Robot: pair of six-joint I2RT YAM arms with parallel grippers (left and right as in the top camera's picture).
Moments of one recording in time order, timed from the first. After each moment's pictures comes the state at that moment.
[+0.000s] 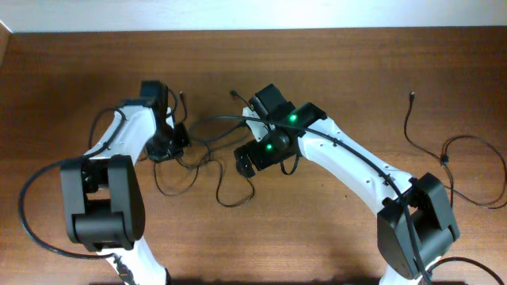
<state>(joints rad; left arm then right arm) 0.03 1.94 1.33 -0.93 0.12 -0.33 0.64 1.89 1.50 -0.88 -0.31 0.14</state>
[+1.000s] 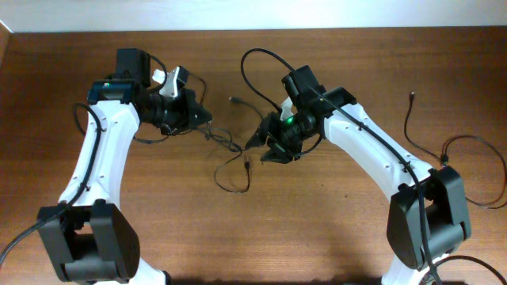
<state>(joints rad) 0.03 1.74 1.49 -1.02 0.73 -0.26 0.47 1.89 1.50 -0.87 -0.75 0.94</state>
